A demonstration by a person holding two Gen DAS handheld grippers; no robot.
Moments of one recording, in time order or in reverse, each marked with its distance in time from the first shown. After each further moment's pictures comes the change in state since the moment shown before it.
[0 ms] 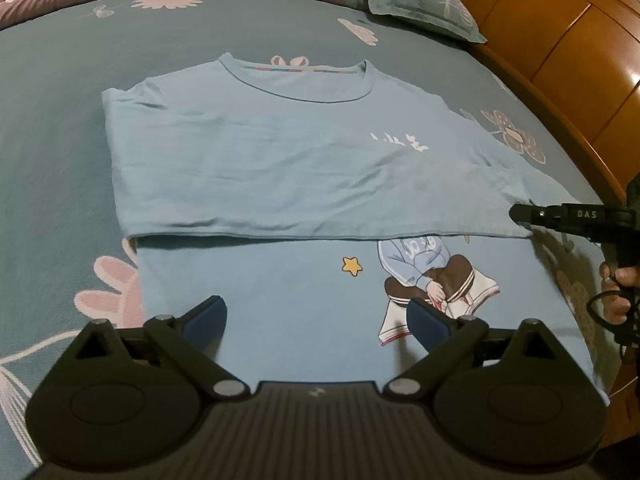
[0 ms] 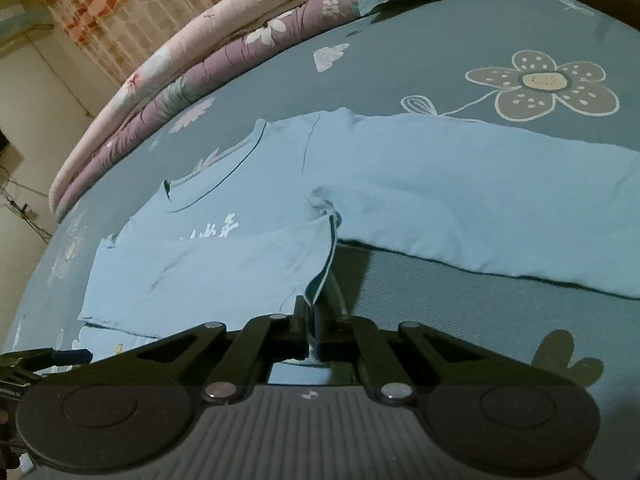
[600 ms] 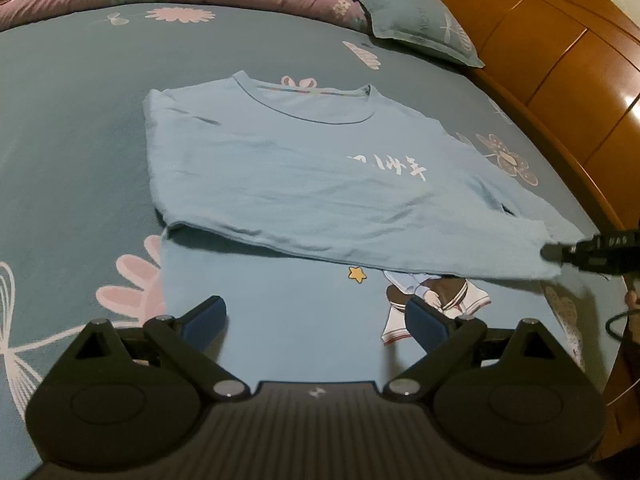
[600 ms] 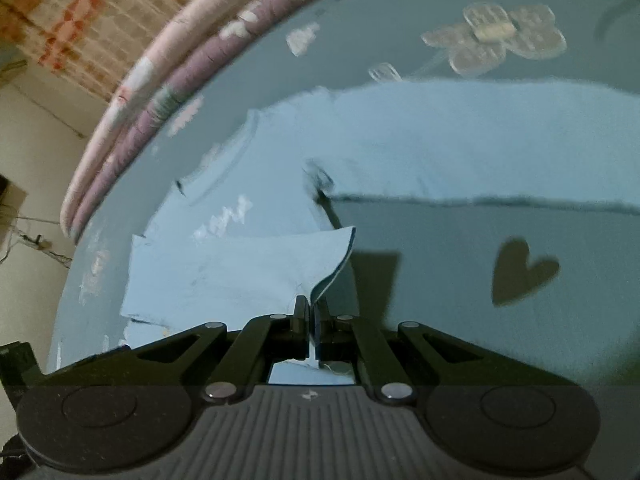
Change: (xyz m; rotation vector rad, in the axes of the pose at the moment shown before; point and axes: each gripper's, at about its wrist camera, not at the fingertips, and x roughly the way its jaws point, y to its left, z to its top) left arm -0.016 0.012 -0.004 -0.040 -0.061 -0.017; right arm -0.043 -0.011 -0.014 0.195 0.105 0.024
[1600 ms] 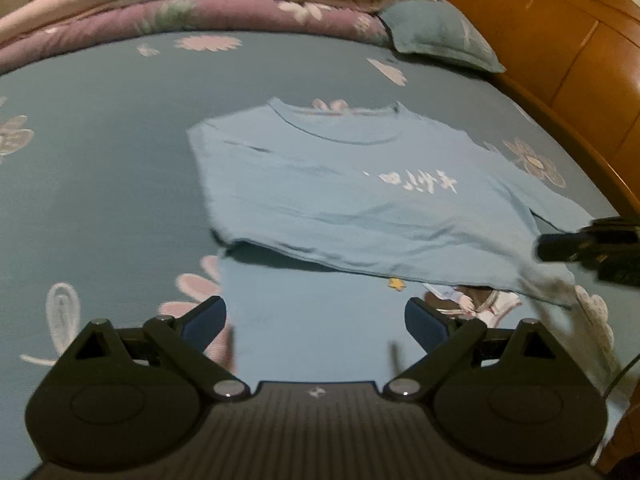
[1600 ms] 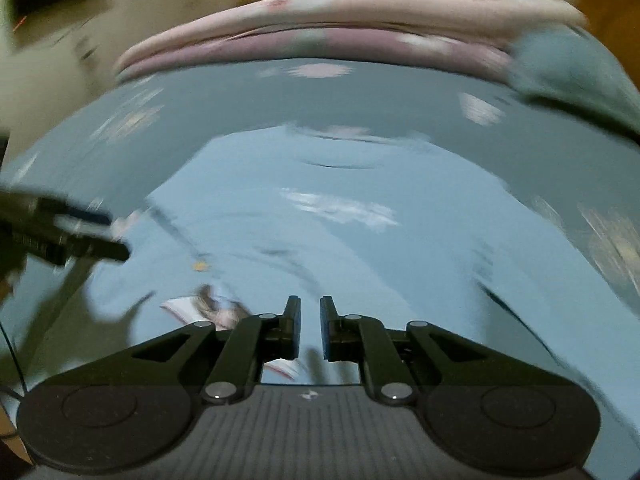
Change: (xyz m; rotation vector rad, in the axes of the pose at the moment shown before) left arm -0.028 0.004 -0.001 0.050 -0.068 0.152; right arm 0.045 0.145 -0.045 -0.769 -0.013 -0.081
